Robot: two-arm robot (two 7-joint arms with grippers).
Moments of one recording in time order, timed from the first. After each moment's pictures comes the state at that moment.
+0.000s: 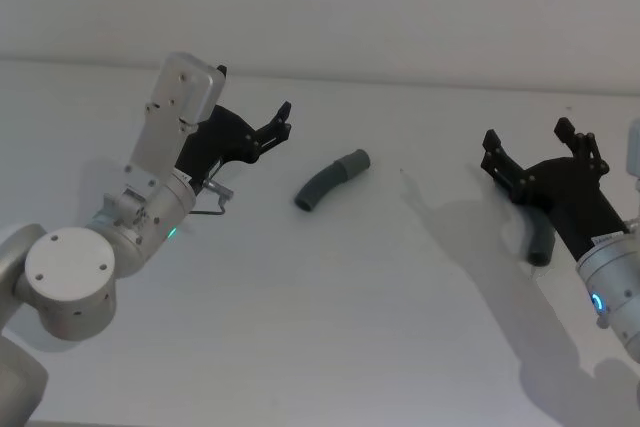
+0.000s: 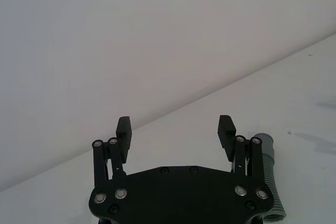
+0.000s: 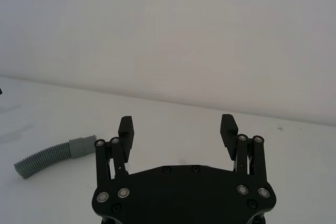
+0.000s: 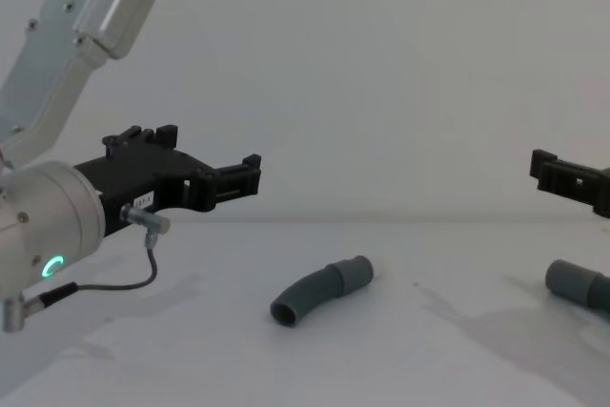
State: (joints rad) left arm -0.24 0.38 0.45 -1.63 -0.20 0.01 -0.01; right arm -0.01 0.34 -0.23 -1.77 0.29 0.03 0.07
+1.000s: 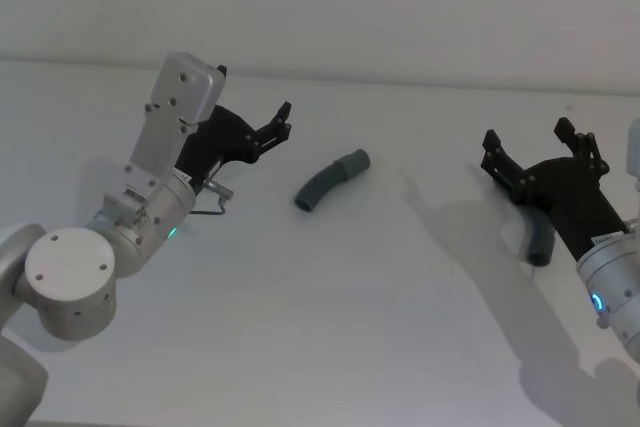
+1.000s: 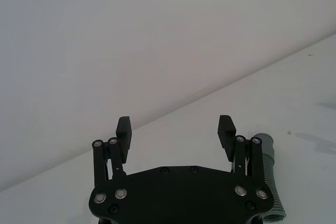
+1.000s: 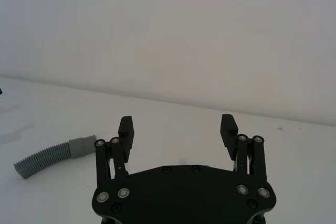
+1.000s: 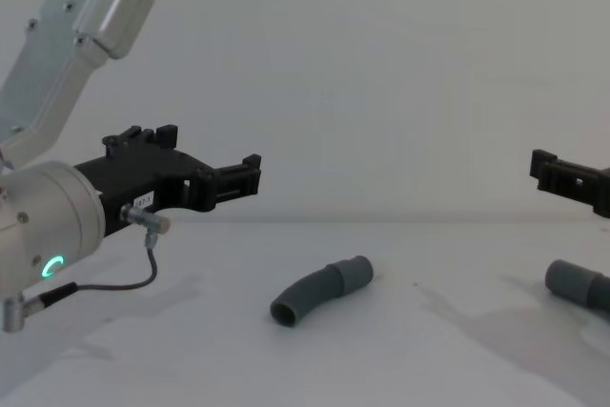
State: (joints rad) left arm -0.24 0.38 0.45 -1.63 -0.20 0.01 -0.01; right arm -0.01 0.34 -0.23 -1.77 0.29 0.03 0.07
